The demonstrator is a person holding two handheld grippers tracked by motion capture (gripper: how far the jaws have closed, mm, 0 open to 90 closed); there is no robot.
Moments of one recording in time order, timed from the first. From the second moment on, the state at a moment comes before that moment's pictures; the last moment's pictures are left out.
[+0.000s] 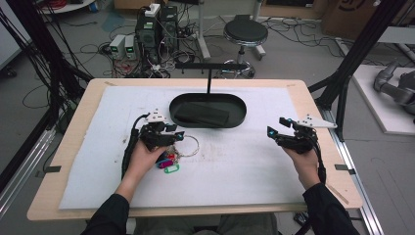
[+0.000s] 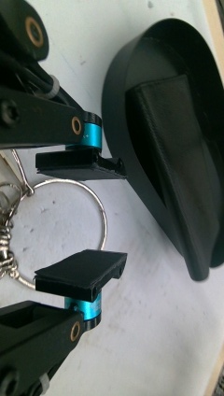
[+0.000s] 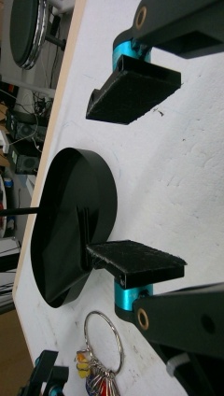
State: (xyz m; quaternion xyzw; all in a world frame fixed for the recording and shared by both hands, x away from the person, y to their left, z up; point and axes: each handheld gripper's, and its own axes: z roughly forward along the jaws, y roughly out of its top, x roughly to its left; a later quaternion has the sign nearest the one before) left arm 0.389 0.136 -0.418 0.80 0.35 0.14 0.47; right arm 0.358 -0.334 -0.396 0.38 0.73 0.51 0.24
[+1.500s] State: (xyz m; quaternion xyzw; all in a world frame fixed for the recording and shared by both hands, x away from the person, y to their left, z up) left arm 0.380 0.124 -0.414 0.82 0.33 0.20 0.42; right arm 0.359 -0.333 -0.396 0.38 0.73 0.51 0.24
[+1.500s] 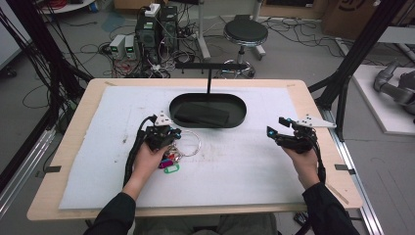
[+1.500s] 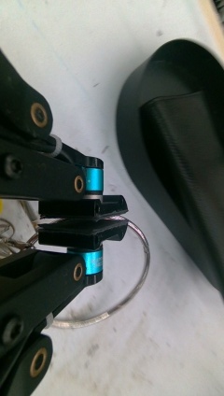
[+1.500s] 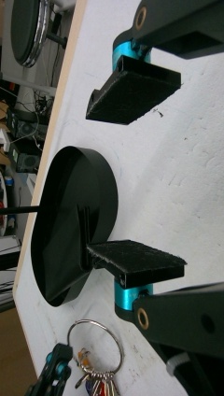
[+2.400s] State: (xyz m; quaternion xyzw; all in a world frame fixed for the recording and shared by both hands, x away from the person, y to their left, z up) left arm 0.344 0.111 -0.407 0.82 0.26 0.17 0.48; right arm 0.358 -0.332 -0.396 0.37 0.73 0.51 0.24
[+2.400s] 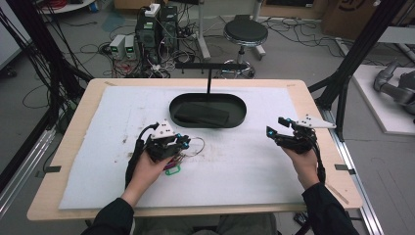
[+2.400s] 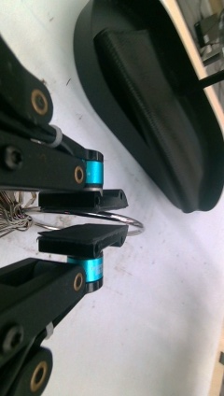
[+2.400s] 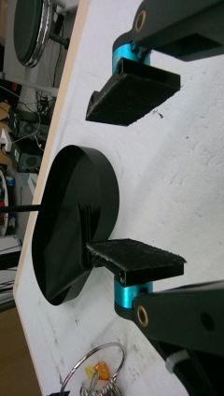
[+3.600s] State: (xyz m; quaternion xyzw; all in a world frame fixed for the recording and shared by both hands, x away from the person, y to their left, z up) left arm 0.335 0.123 -0.373 0.79 0.23 0.20 0.53; right arm 0.360 -0.334 -0.397 0.38 0.73 0.51 0.23
